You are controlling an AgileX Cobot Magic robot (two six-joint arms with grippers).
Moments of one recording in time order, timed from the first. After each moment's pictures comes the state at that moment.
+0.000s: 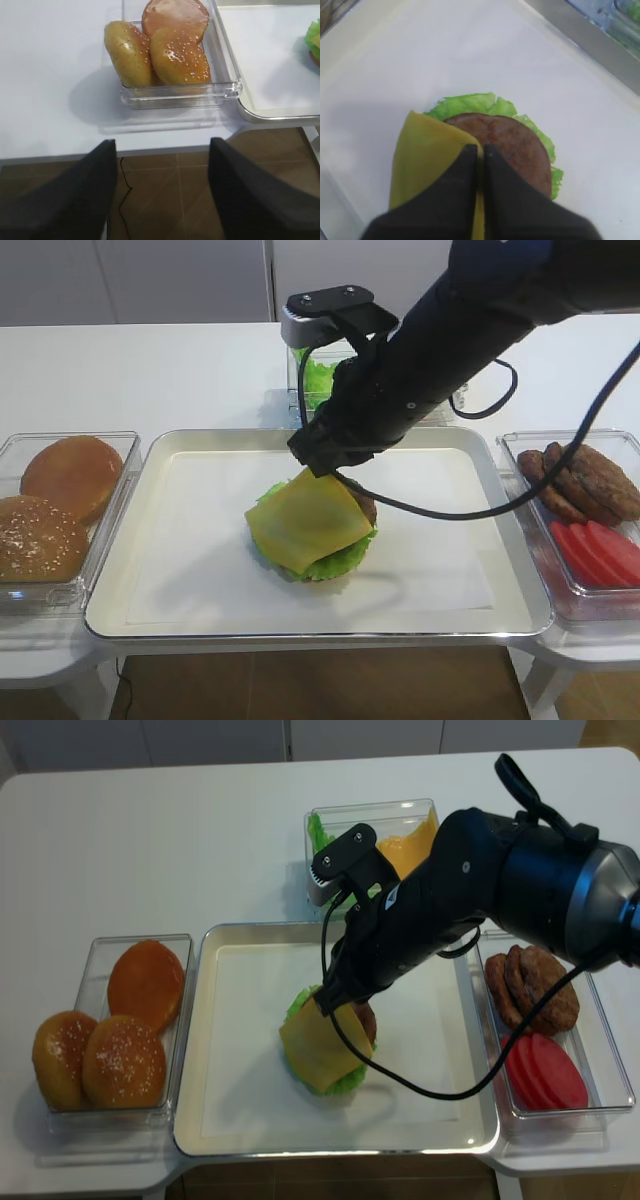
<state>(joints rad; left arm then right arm) -0.01 -0.02 -0.49 0.00 1.19 -0.10 0.59 1.70 -1.21 0.52 0.66 -0.55</state>
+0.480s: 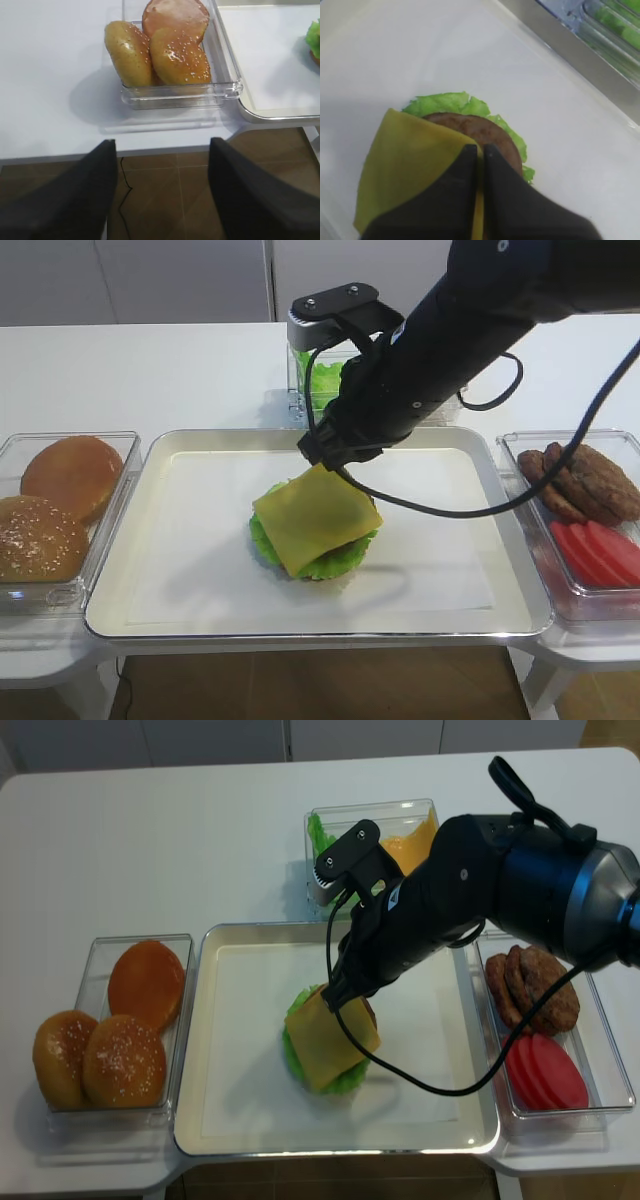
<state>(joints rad) -0.01 -0.02 -0.49 0.00 1.19 -0.10 0.59 1.70 -1.21 0.42 0.63 -0.51</state>
